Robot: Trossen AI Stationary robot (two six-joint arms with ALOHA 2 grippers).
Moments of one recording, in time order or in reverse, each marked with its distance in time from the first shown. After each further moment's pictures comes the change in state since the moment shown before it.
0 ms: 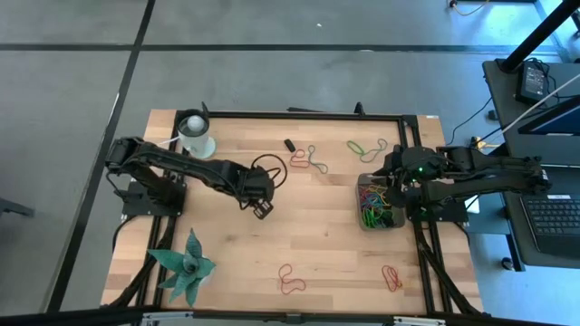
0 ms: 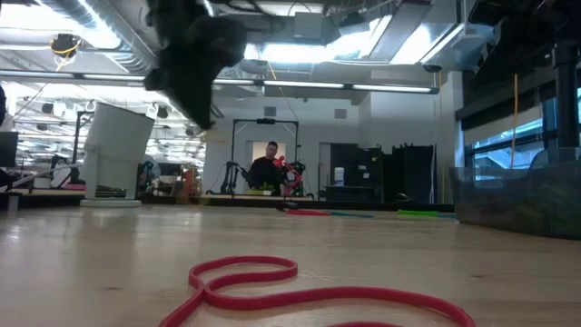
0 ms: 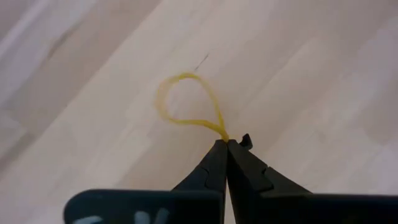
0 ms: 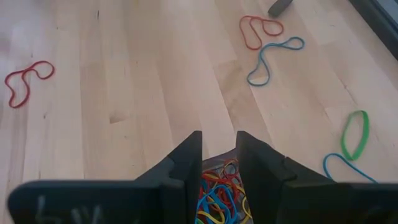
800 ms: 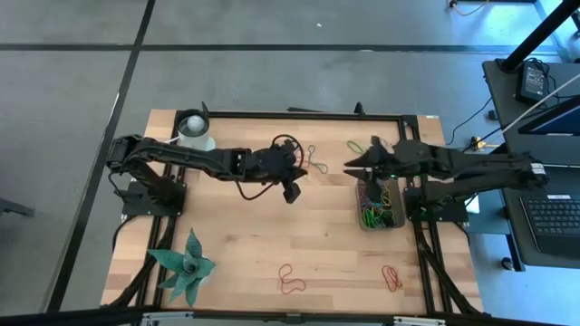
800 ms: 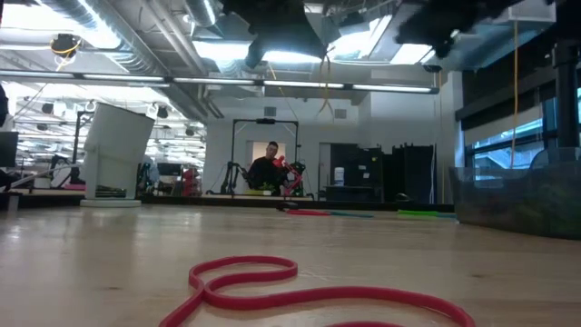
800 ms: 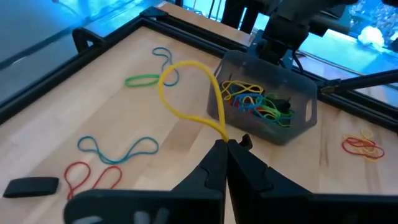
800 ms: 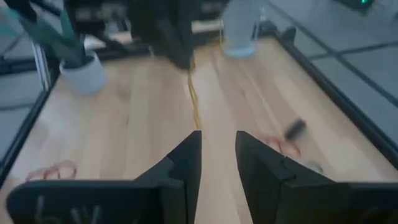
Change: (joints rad) left arm 0.098 0.000 0.038 0.734 -0.055 0.458; right arm 0.000 0.178 -0.001 0.569 -0.002 -0.099
